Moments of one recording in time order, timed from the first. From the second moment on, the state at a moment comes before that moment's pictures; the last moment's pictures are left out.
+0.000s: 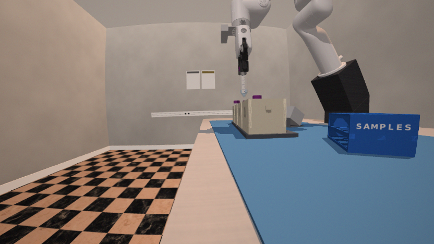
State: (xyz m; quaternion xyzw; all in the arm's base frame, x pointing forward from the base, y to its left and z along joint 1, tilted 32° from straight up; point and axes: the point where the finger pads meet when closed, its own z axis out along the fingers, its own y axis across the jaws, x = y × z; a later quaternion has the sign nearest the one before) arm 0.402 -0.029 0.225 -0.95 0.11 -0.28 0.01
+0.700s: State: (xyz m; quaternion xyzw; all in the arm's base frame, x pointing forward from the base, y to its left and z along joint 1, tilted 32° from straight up) arm 0.411 -0.030 0.212 -0.95 0.11 -0.28 0.01
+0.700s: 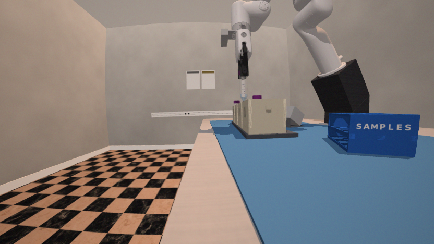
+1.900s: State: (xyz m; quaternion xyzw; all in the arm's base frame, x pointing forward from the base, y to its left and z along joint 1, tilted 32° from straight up) arm 0.424 -0.031 0.192 -0.95 0.11 -0.28 0.01
